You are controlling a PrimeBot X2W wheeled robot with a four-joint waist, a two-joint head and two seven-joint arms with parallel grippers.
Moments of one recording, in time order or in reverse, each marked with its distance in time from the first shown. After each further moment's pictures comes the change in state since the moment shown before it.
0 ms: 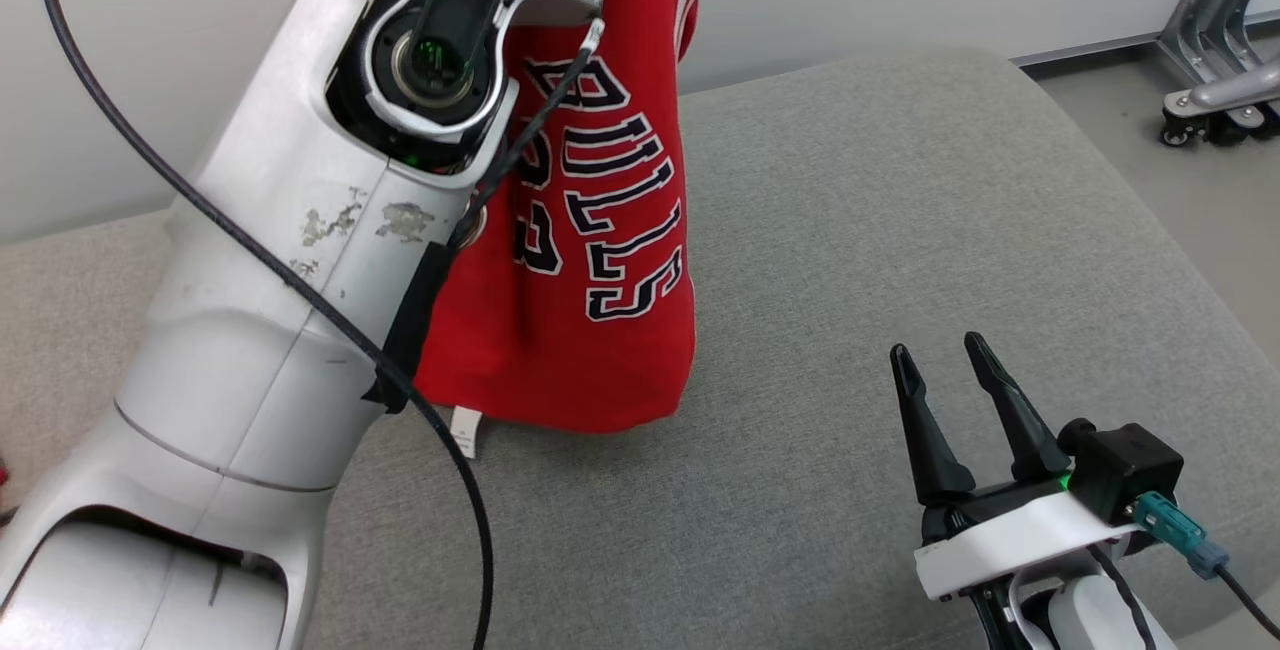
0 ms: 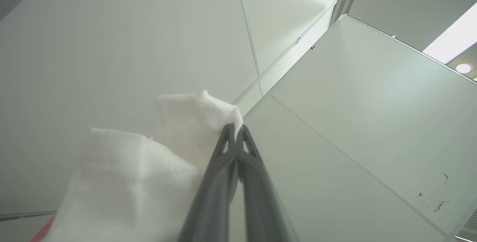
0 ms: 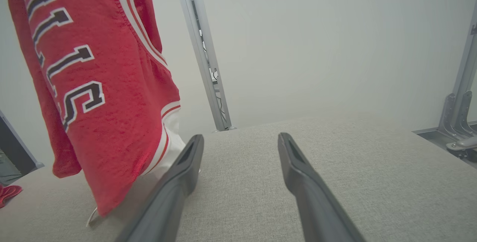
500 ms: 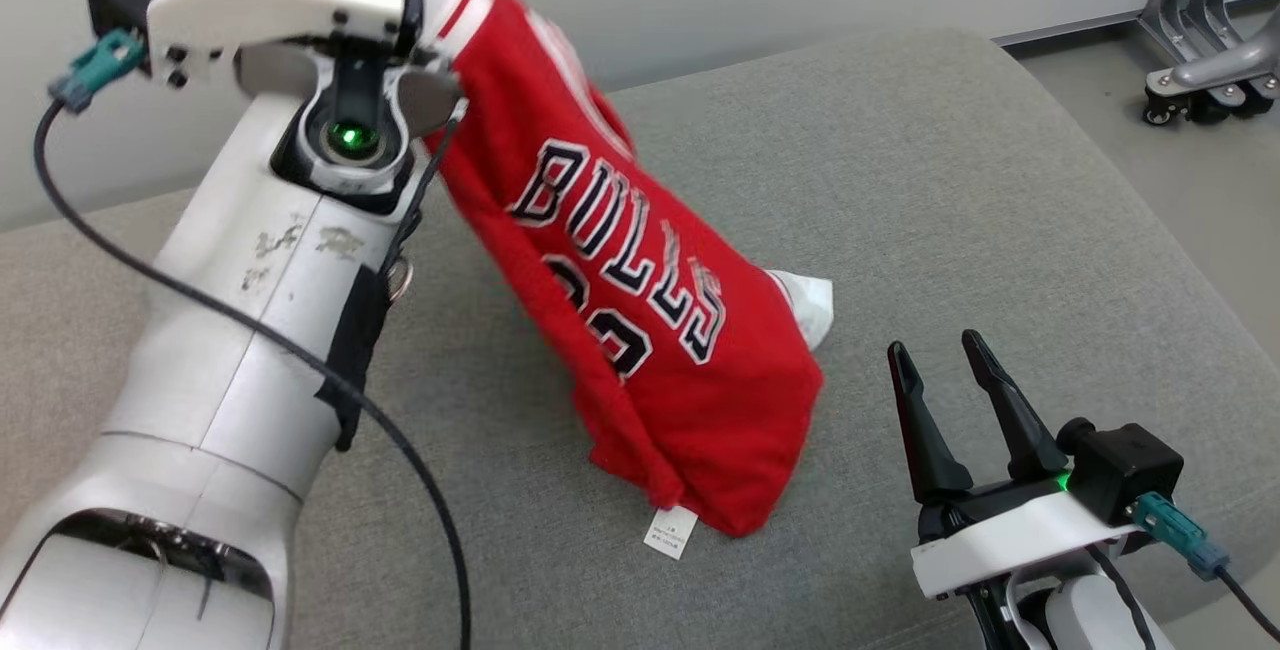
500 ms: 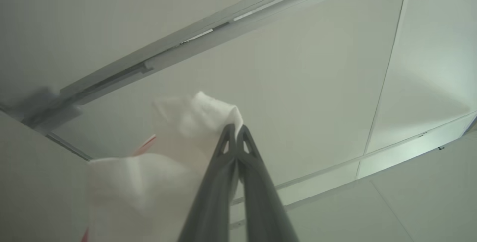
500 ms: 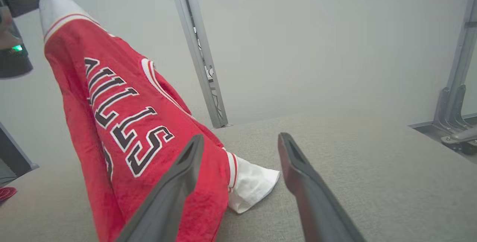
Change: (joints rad) left arm 0.012 0.016 -0.008 0.442 -0.222 0.012 -0.254; right arm 0.003 0.012 -0.003 -0.010 0.000 0.000 0.000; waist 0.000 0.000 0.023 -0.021
